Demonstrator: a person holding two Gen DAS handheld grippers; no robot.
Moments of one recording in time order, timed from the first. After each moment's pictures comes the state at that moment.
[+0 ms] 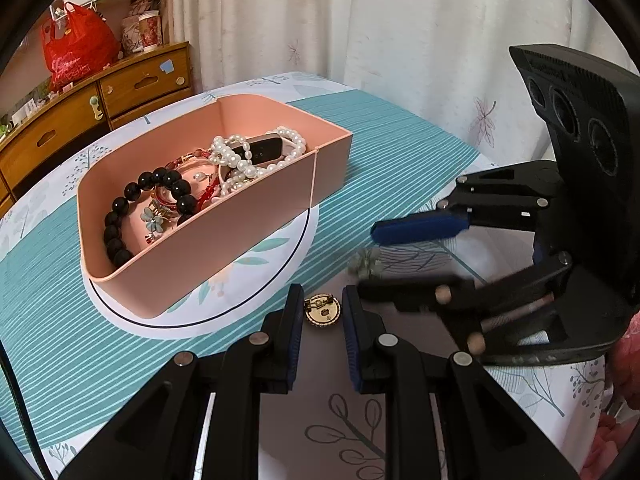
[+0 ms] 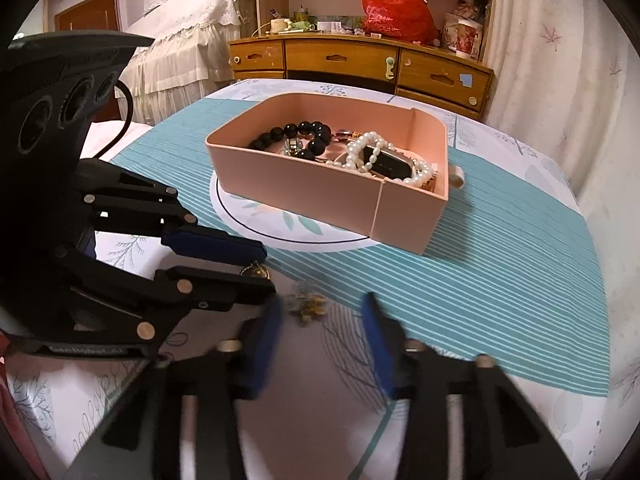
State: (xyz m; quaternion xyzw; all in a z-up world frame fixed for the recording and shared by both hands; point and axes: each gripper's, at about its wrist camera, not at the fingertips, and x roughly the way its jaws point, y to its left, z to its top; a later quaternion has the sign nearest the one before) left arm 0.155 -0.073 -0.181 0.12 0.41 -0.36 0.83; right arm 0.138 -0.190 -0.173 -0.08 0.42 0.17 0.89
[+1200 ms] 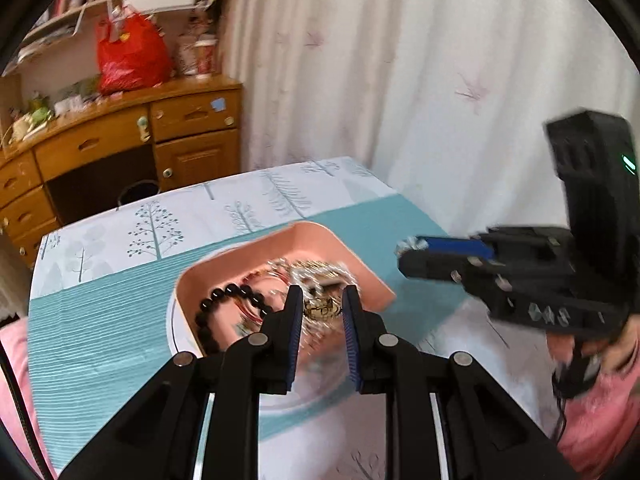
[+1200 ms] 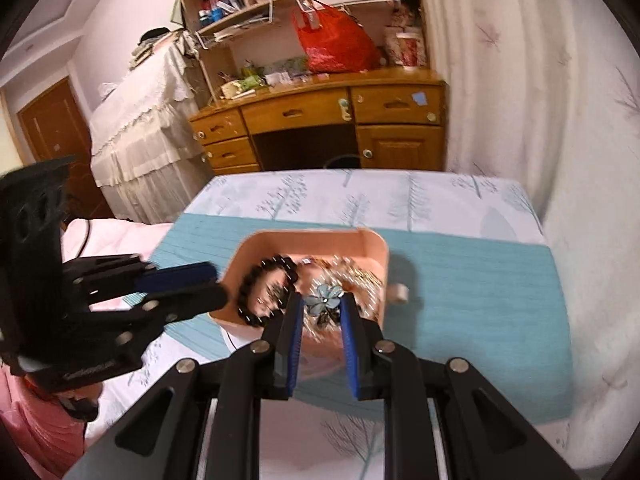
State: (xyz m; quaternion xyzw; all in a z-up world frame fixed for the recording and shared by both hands) left arm 0.214 -0.039 -0.076 0.02 0.38 -0.30 0.88; right arm 0.193 -0.218 -0.068 0.05 0.39 0.13 0.91
